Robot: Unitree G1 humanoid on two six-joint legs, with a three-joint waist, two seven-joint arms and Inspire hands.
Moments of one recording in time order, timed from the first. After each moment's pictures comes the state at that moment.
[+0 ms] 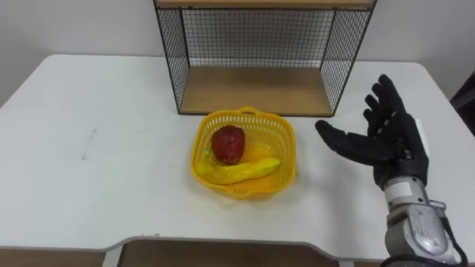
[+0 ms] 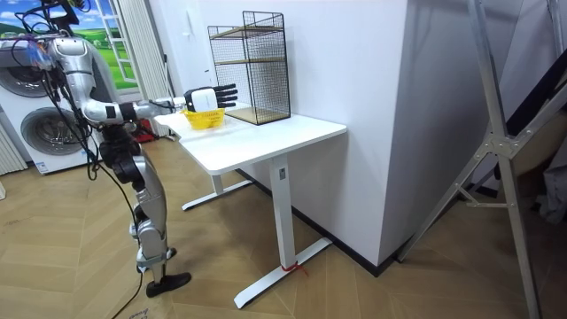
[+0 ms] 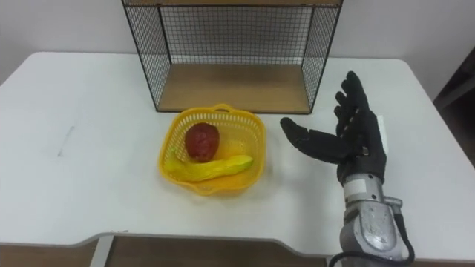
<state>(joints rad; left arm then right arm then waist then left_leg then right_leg) 0.31 0.16 0.25 0.58 -0.14 -0.17 0.74 0.16 -0.30 0.00 -0.05 0.40 -0.12 -0.20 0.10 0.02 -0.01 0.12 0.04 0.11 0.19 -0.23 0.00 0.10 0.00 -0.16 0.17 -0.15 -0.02</state>
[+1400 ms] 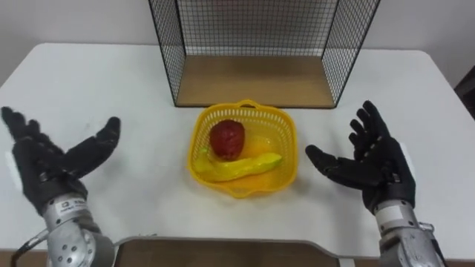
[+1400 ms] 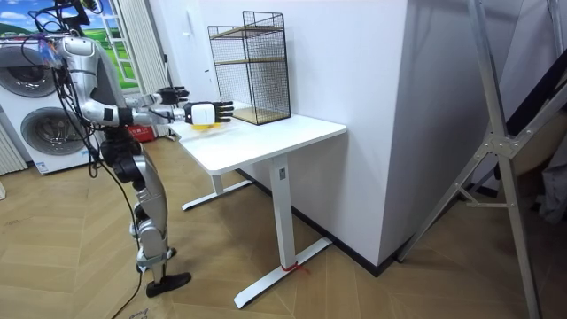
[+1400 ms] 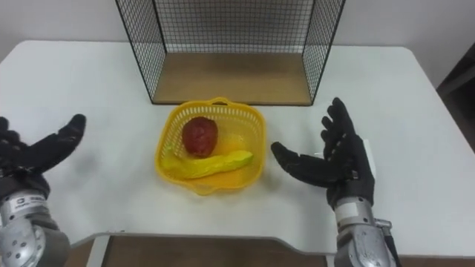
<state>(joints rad) 0.18 0.18 -0.05 -0.01 -0.38 -0.27 0.44 0.22 -0.26 0.07 0.01 0.43 -0.16 -0.04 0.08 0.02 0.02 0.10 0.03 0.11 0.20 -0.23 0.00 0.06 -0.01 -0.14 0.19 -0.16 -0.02</state>
